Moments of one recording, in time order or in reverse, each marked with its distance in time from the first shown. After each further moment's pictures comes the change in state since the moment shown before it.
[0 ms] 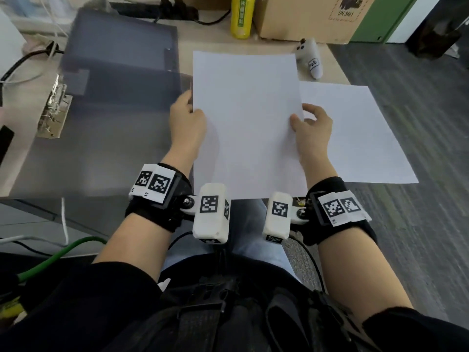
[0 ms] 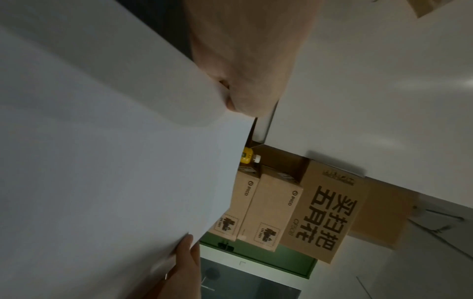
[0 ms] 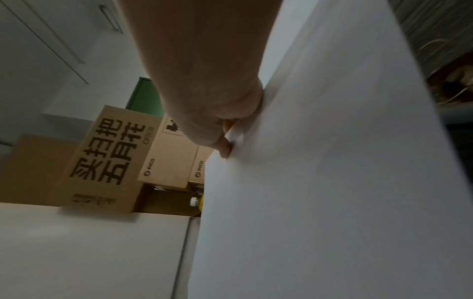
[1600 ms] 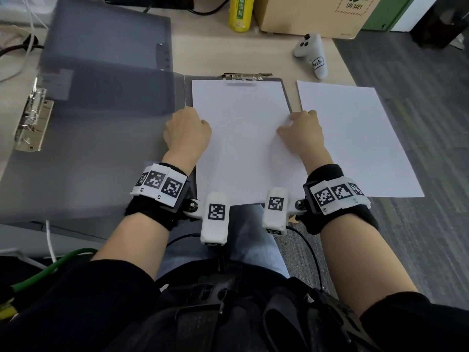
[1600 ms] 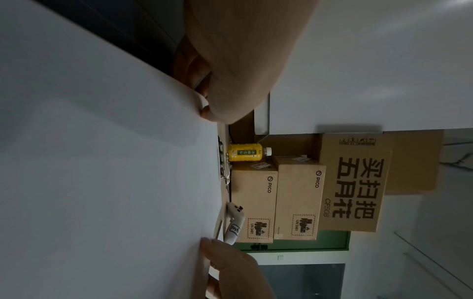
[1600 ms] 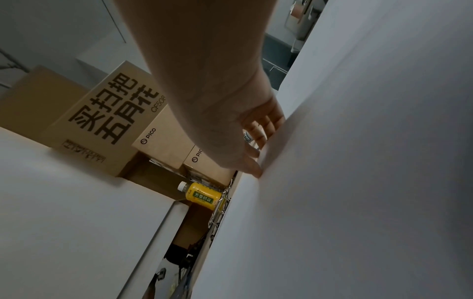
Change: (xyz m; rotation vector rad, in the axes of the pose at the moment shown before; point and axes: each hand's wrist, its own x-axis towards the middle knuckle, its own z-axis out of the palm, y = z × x) left_hand 0.020 0.002 0.010 0.922 -0.108 0.011; right_hand 0.051 0.001 0.022 -0.930 -0.231 -0.016
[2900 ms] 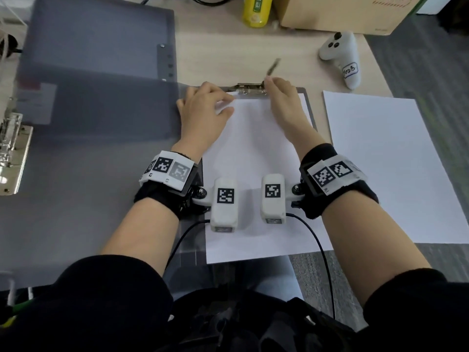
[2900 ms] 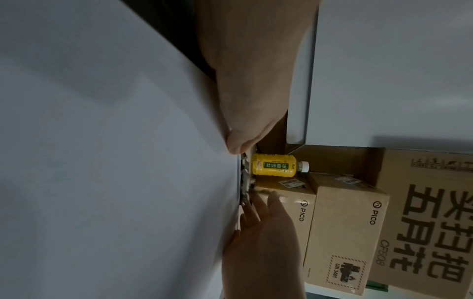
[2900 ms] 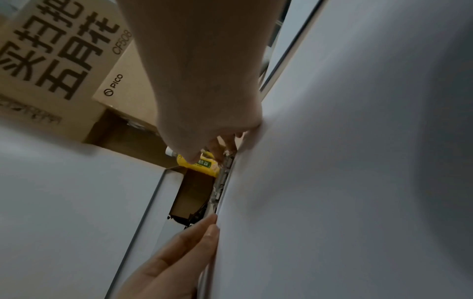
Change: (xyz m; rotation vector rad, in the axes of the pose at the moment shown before) left_hand 0.102 -0.002 0.031 -0.096 0.018 0.274; right_hand 0.083 -0.084 0.033 0.643 -0.107 -0.141
